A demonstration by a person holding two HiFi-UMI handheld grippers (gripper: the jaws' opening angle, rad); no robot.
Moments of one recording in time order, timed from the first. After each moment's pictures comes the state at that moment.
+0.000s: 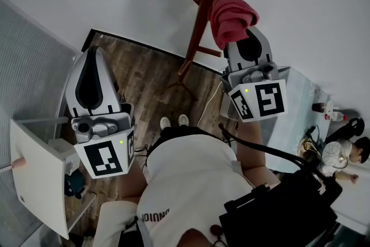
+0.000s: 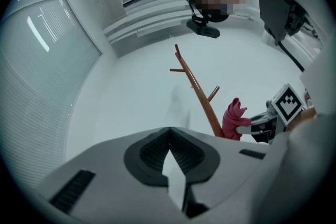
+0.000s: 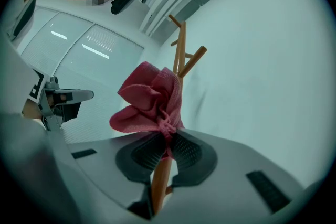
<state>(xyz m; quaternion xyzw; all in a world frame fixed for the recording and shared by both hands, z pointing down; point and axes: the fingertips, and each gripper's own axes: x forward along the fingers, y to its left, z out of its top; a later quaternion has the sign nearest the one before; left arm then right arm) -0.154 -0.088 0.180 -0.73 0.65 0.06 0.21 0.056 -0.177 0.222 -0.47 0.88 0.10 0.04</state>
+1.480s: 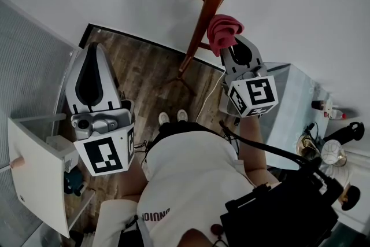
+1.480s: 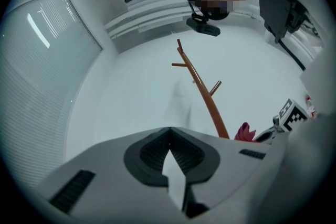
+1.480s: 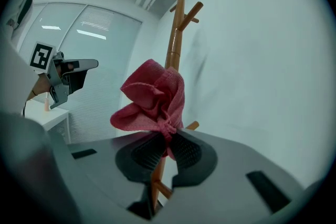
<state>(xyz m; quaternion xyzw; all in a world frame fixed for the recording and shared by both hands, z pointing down) -0.159 -0.098 0.195 -0.73 0.65 0.05 0.19 0.068 -0.189 0.324 -0.47 0.88 0.03 -0.08</state>
